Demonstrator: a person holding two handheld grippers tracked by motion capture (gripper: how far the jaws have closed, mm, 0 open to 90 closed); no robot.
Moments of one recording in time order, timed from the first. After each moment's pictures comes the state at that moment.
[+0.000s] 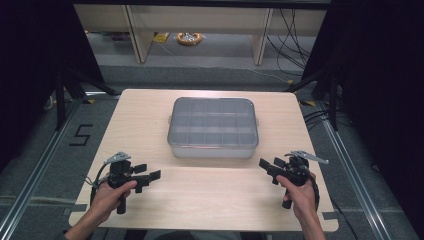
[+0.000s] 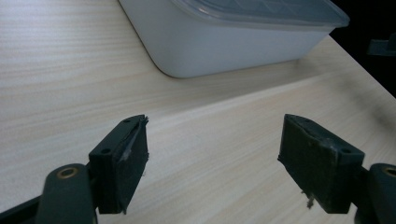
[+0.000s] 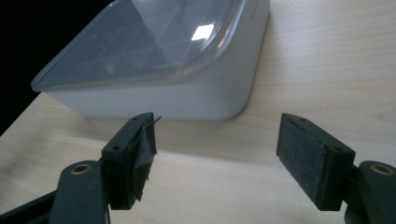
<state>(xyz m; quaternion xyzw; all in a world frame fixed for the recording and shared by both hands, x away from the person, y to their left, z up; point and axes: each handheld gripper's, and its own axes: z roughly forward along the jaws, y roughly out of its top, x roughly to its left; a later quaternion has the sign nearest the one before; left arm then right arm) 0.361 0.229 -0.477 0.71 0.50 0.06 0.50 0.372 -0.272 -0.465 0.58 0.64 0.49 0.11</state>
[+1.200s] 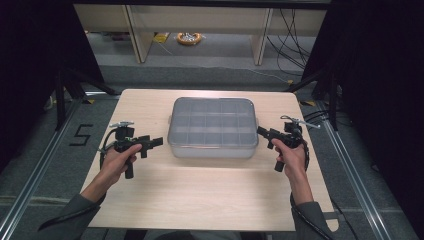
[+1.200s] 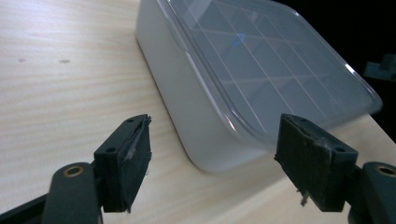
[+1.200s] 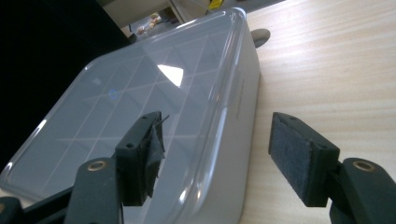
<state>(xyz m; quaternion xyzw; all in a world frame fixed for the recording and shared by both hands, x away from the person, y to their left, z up) 0.457 0.230 -0.453 0.67 0.54 0.06 0.51 0.469 -0.267 -0.441 0.62 0.60 0.50 0.09</state>
